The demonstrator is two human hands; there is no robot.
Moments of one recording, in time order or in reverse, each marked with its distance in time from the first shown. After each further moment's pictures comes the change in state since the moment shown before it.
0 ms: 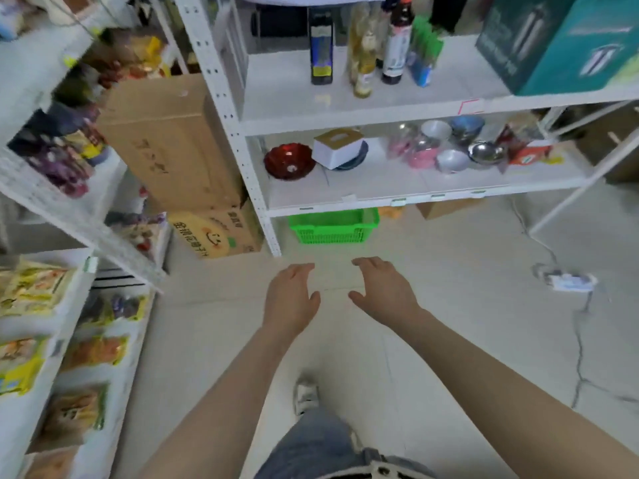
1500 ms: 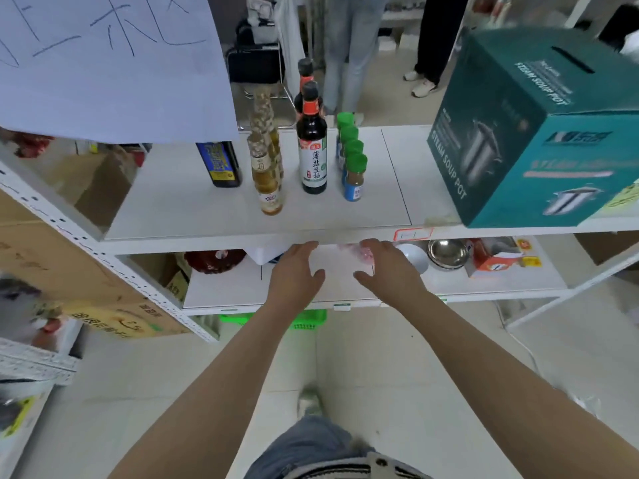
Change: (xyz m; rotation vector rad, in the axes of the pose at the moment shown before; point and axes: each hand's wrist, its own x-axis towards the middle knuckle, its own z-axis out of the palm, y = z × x) left_hand 0.447 0.245 0.020 -0.212 0.112 -0.014; right_hand 0.365 0.274 -0.230 0.153 0.138 -0.031
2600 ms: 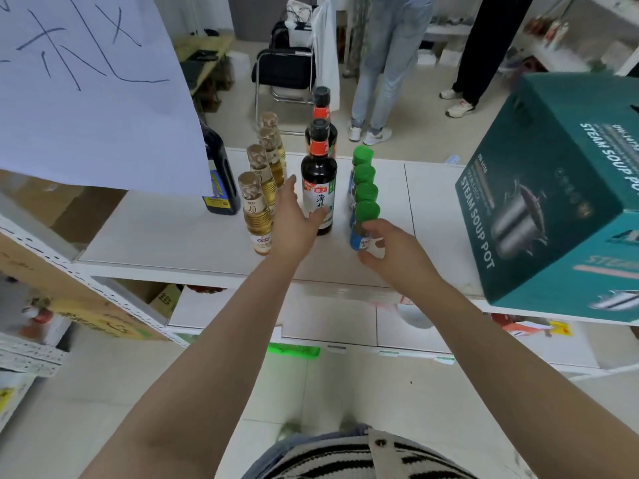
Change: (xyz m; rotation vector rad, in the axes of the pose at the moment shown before) left_hand 0.187 0.030 -0.023 -0.468 0.380 -0.128; right_hand 0.142 0.006 -0.062 0.156 -0.022 -0.138
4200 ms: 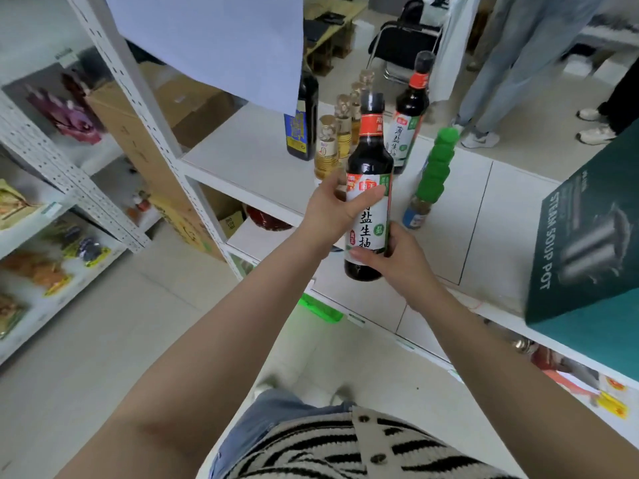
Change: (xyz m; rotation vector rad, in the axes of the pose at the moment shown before) left_hand -0.112 0.047 -0.036 -0.347 0.076 -0.327; right_hand -0.044 -0.005 0.041 0.604 -0.363 -0.074
